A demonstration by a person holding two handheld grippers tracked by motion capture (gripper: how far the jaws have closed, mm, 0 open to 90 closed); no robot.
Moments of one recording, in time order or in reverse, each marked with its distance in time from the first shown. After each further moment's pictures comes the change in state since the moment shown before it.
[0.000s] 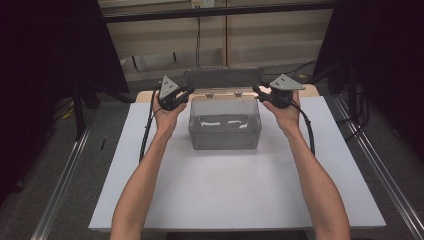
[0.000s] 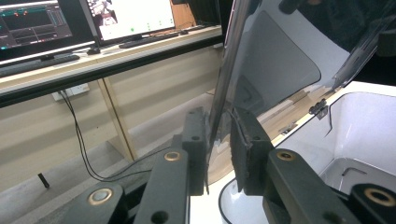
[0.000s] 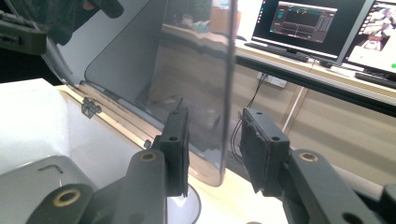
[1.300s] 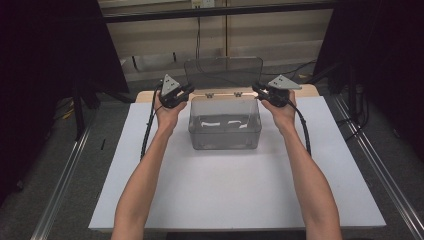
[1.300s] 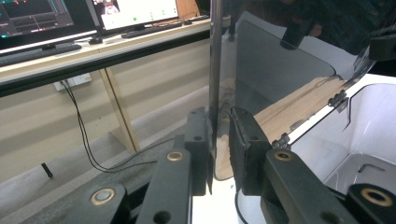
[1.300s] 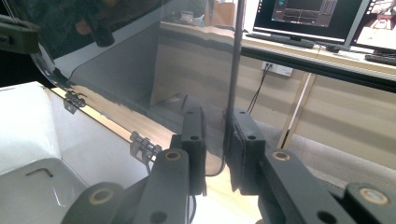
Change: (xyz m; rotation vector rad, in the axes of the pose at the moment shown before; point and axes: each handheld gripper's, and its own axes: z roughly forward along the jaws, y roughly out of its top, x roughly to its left) left arm 0.007 -0.006 0.012 0.043 0.012 -0.005; right arm -0.008 -0.019 0.021 0.005 0.005 0.075
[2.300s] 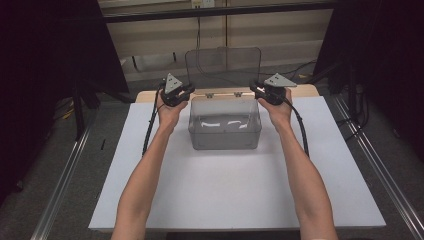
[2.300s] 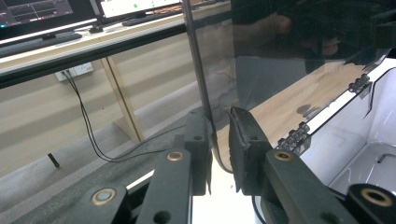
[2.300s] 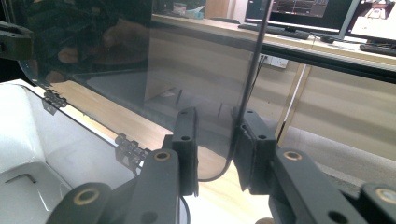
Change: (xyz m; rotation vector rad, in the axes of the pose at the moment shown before) left arm 0.004 -0.003 0.013 0.051 0.017 0.014; right arm 0.001 -0.002 0.015 0.036 -0.028 0.016
